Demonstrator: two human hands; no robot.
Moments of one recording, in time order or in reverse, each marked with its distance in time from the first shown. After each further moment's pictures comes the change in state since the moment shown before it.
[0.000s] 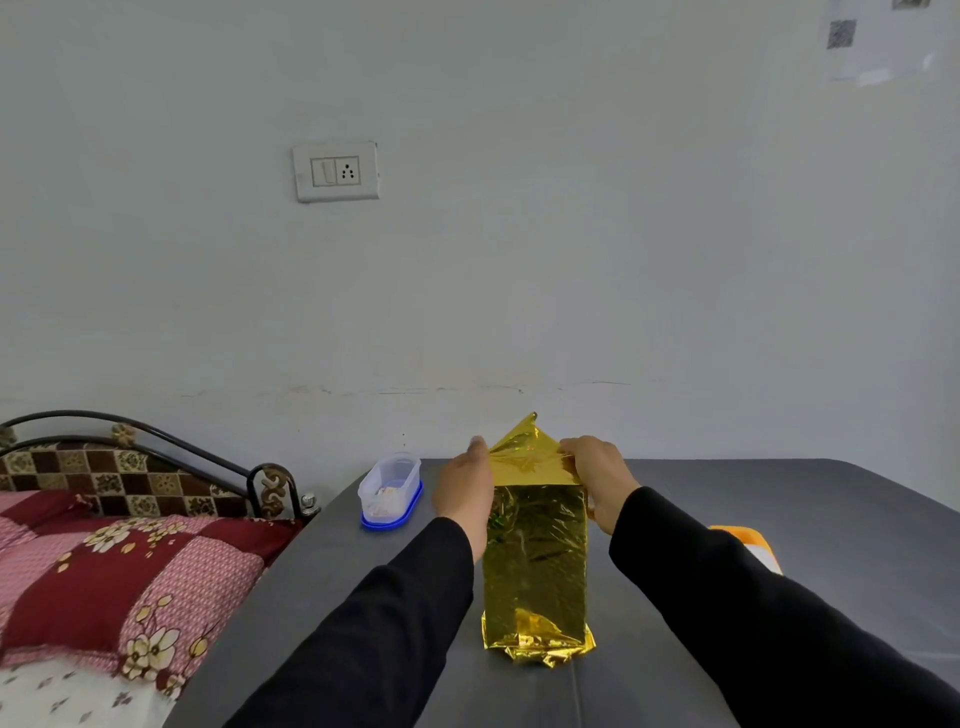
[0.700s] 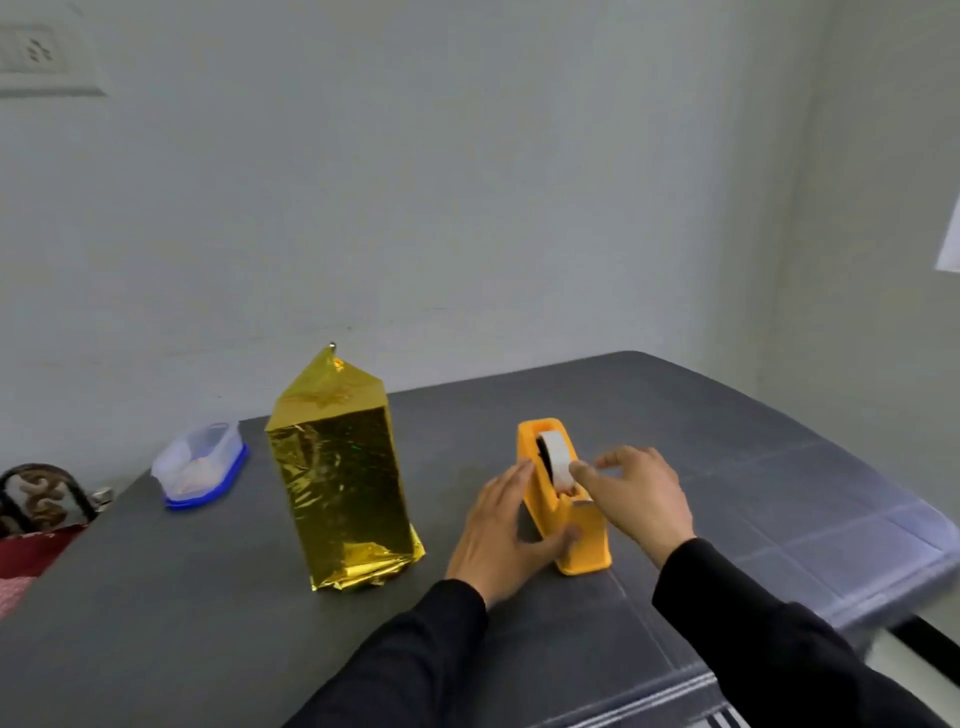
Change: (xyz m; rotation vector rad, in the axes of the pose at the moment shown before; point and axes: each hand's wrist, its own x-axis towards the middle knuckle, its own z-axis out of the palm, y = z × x) left_hand -0.111 -0.119 0.160 0.472 -0.735 0.690; right_hand -0.093 0.104 -0.211 -0.643 0.481 -0.102
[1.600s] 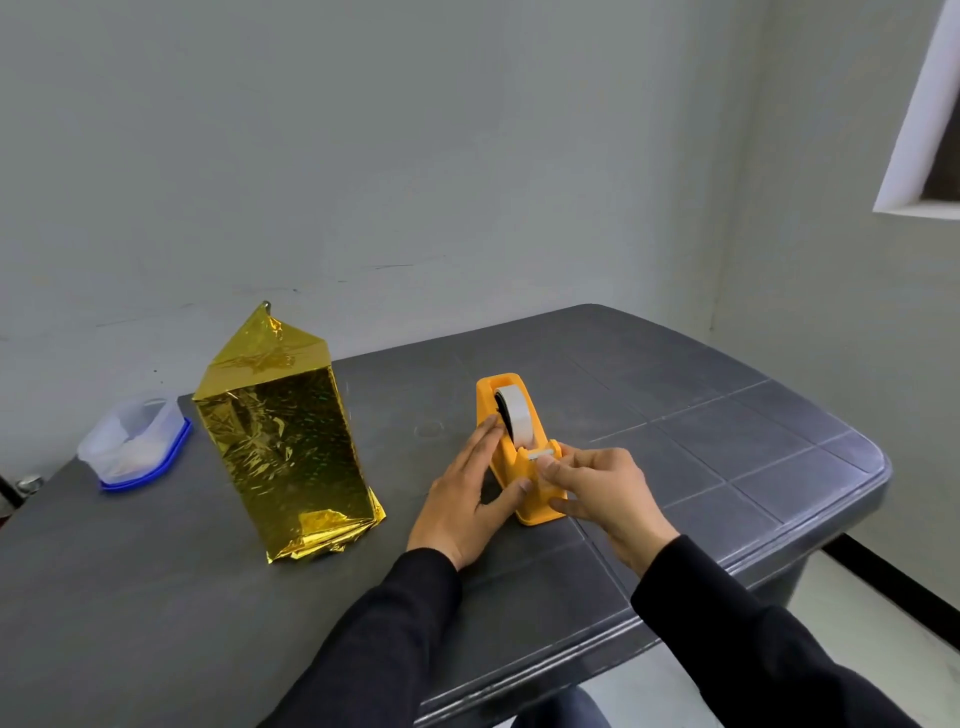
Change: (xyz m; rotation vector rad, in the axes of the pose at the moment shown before) left_hand 0.000 -0.012 0.016 -0.077 -0.039 0.074; right_hand -0.028 0.036 0.012 0.628 -0.220 0.154
